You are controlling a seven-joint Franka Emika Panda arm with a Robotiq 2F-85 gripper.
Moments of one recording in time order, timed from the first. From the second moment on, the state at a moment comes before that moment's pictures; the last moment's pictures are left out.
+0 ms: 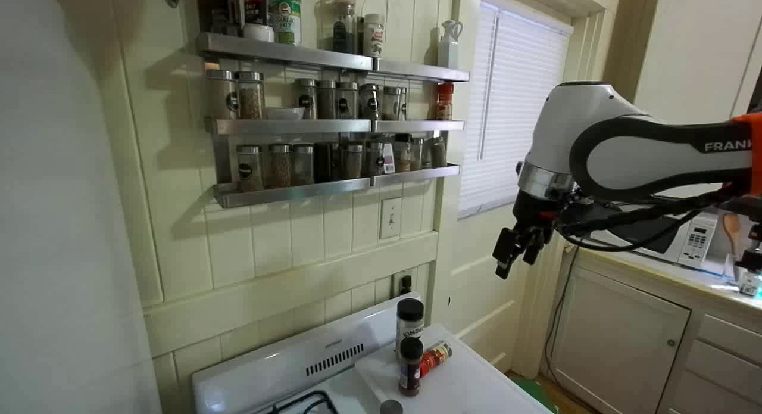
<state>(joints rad) -0.07 -0.65 0.06 -2.41 -0.06 1.95 0.19</state>
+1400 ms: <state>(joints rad) -0.08 -0.55 0.09 -2.23 -0.06 2.18 0.31</state>
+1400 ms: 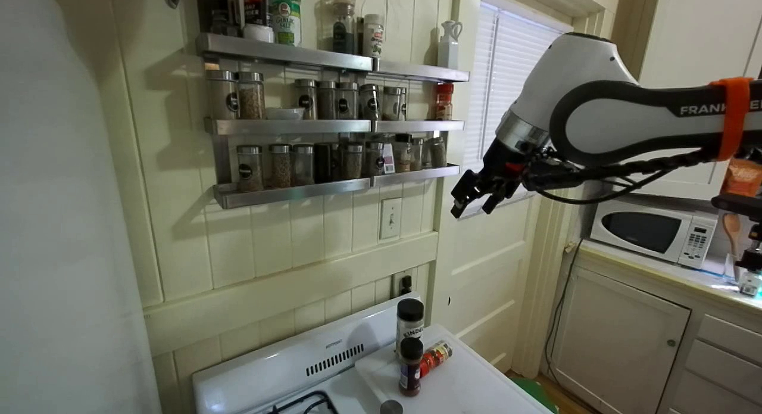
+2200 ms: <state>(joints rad) -0.07 -0.37 0.10 -2.15 -0.09 2.72 0.26</state>
